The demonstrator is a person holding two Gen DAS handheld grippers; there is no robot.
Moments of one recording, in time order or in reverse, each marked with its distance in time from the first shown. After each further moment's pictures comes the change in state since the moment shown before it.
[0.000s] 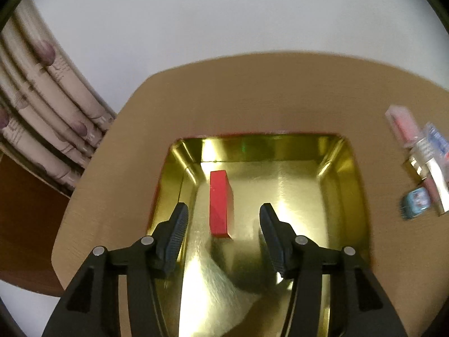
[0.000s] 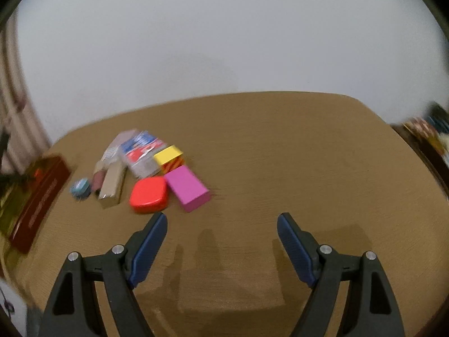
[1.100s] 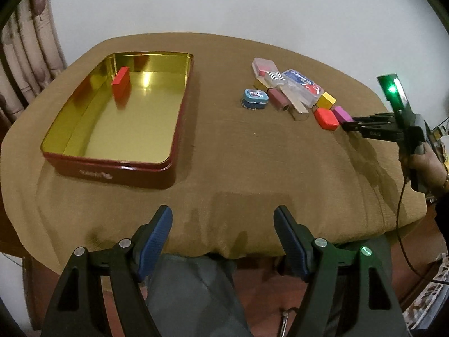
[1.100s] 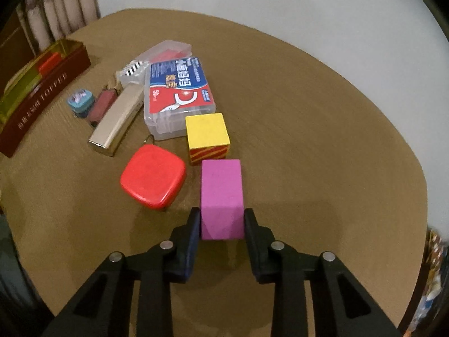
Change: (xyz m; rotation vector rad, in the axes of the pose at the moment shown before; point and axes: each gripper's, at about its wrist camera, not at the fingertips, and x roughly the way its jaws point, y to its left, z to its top) left arm -0.136 -0.076 -0.167 -0.094 0.031 -0.393; right arm 0.098 0.051 0.057 -0.517 0.405 0.127
